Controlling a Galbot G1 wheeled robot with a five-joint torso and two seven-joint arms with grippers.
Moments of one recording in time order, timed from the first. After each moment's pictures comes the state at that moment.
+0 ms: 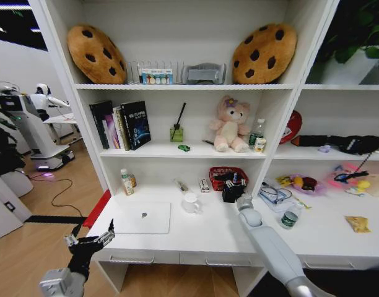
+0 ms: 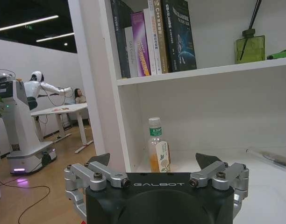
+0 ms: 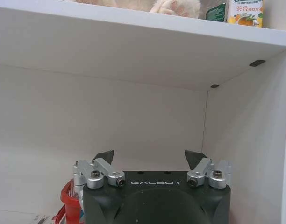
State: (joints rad) left arm 1.95 -1.29 -0.77 -2.50 -0.27 0.24 -0.24; right arm -0.77 1.11 0.22 1.24 0.36 0.25 0.19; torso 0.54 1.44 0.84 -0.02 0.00
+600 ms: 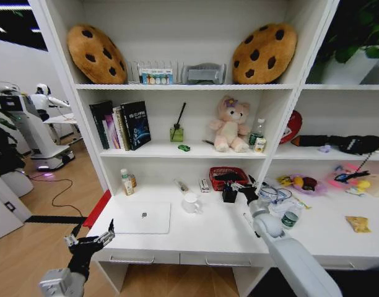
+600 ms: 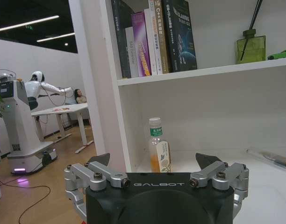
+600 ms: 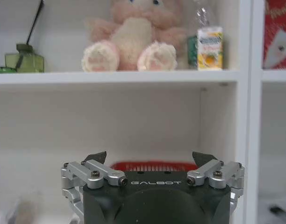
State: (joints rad) left arm 1.95 -1.29 -0.77 -2.50 -0.27 0.24 -0.24; right arm -1.23 0.93 0.48 1.88 0.65 -0.13 0.21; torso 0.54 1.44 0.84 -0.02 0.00
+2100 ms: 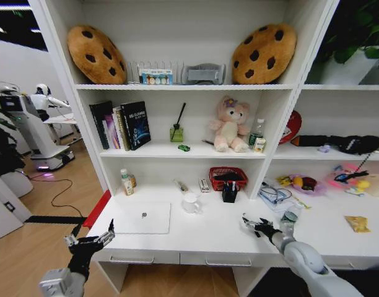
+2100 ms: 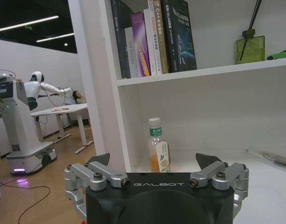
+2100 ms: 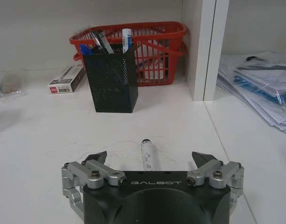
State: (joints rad) left arm 1.95 -1.29 -0.77 -2.50 -0.27 0.24 -0.24; right arm -1.33 0.88 0.53 1.70 0.77 -0.38 0.05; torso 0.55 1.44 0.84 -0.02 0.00
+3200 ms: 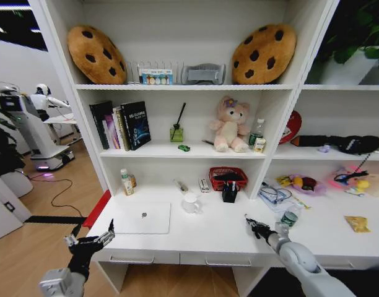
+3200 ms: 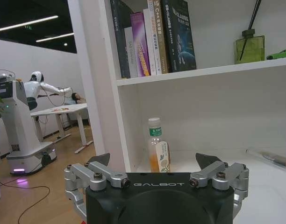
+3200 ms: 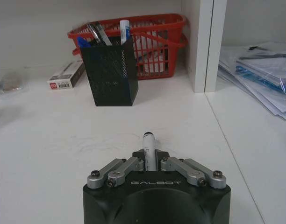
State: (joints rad) left arm 1.95 -1.29 -0.77 -2.50 -0.27 0.24 -0.24; right arm -1.34 0.89 0.54 1.68 0.77 -0.37 0.01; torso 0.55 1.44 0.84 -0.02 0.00
